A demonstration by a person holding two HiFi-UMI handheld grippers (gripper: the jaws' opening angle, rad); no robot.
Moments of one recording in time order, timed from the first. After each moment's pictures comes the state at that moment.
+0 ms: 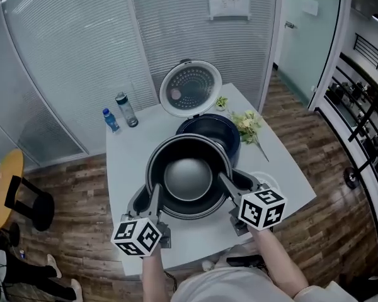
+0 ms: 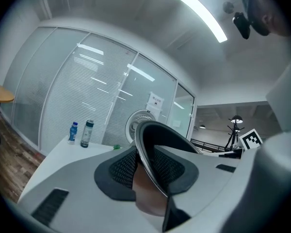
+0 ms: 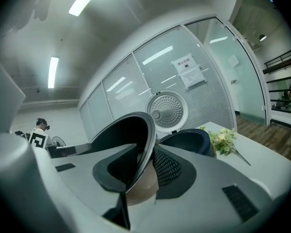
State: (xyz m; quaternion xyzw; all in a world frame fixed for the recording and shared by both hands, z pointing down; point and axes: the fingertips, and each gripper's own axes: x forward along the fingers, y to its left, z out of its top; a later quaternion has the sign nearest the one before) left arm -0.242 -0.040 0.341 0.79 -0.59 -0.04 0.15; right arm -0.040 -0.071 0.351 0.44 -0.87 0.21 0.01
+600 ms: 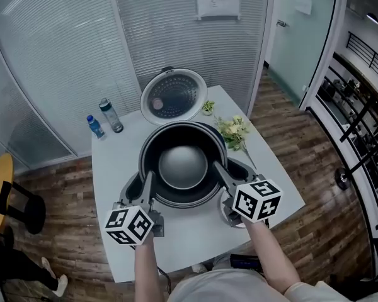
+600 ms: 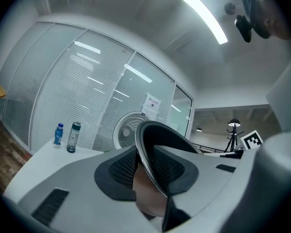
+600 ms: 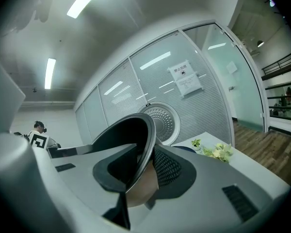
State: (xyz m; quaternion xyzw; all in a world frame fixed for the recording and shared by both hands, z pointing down) left arm -0.201 -0.119 0.309 0.80 -0.58 -0.06 0.14; right arm 0.005 -0.140 0.313 0.46 -0.87 0.19 -0.01
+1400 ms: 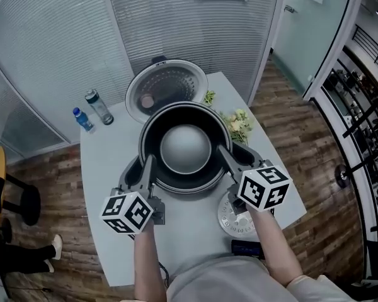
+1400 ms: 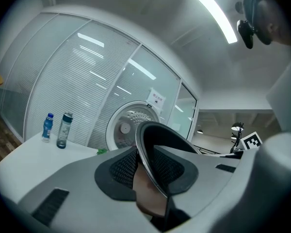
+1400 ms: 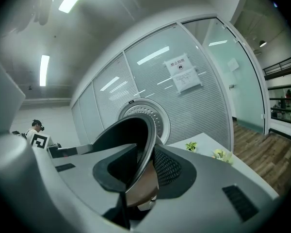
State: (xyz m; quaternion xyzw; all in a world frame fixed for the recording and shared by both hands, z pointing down) left arm -0.178 -0.225 0.329 0.80 -0.57 -0.07 0.18; right arm 0.026 -0.245 0.327 0.46 -0.86 0.20 0.01
